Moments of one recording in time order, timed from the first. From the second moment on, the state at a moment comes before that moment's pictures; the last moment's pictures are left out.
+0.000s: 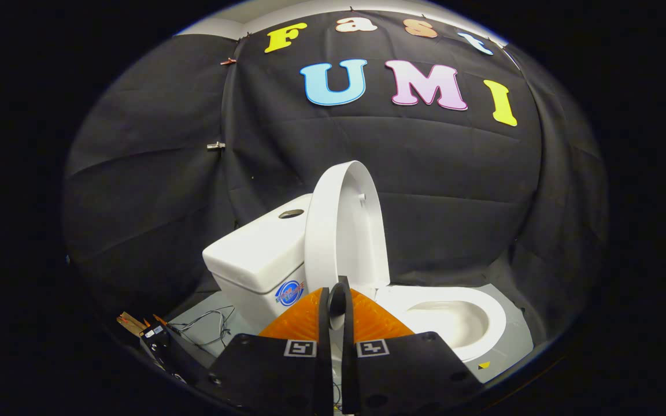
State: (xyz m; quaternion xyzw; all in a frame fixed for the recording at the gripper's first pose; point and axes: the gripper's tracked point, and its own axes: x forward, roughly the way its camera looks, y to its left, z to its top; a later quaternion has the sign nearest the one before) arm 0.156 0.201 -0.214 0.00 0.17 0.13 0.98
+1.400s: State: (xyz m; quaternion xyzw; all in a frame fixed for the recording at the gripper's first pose) arm 0.084 0.143 -0.074 0.03 0.05 0.12 0.99
